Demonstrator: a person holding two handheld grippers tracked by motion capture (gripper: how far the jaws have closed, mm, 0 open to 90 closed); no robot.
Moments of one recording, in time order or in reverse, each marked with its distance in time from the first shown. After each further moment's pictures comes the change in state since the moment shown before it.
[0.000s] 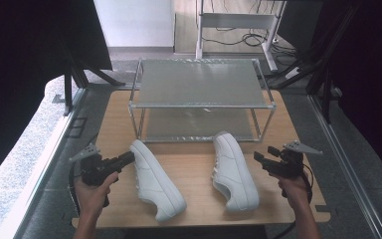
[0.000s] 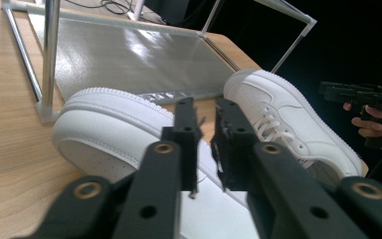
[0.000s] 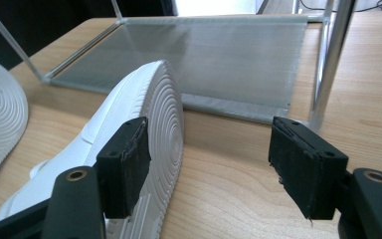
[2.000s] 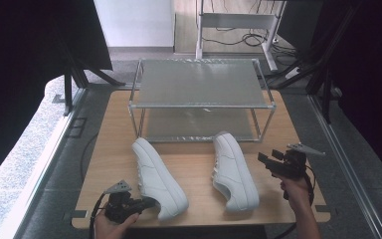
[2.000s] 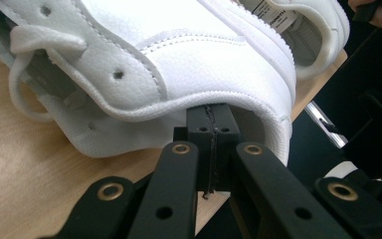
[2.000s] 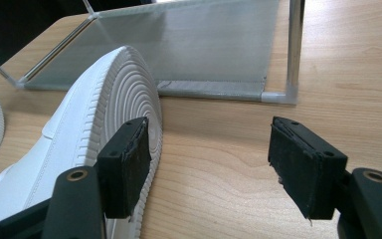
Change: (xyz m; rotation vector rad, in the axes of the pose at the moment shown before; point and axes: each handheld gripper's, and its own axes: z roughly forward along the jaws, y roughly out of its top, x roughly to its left) left arm -0.041 -0.089 0.024 0.343 -0.101 0.000; right arm -0.014 -0.009 0.001 0.043 -0.059 0.110
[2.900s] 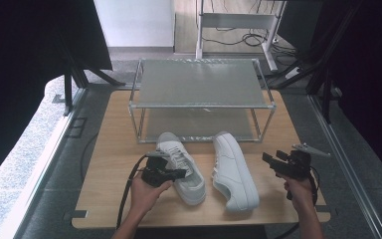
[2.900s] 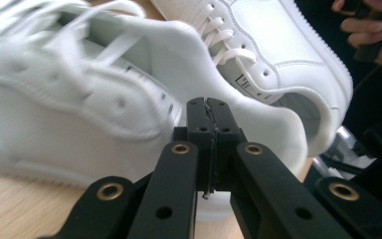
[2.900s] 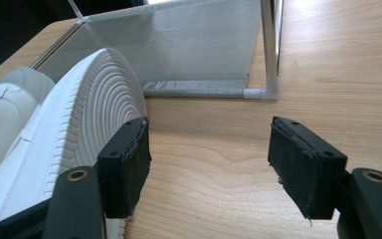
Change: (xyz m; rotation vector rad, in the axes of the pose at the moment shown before) left arm -0.029 0.099 0.079 0.081 -0.008 0.083; right arm -0.013 -0.002 -0.004 -0.007 -0.019 0.034
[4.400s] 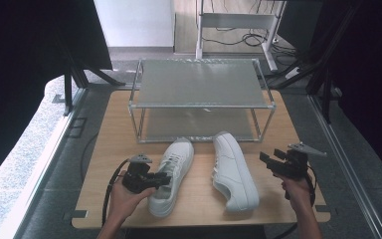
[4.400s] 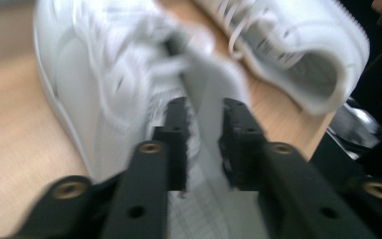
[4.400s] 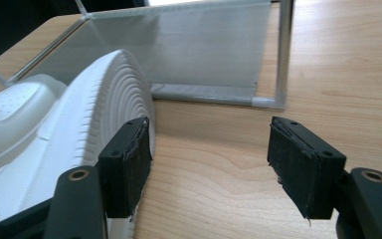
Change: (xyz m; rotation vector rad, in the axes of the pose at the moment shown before) left arm 0.009 -0.020 -0.053 -0.027 0.044 0.058; right arm 0.017 0.004 -0.002 -0.006 -0.014 -0.062
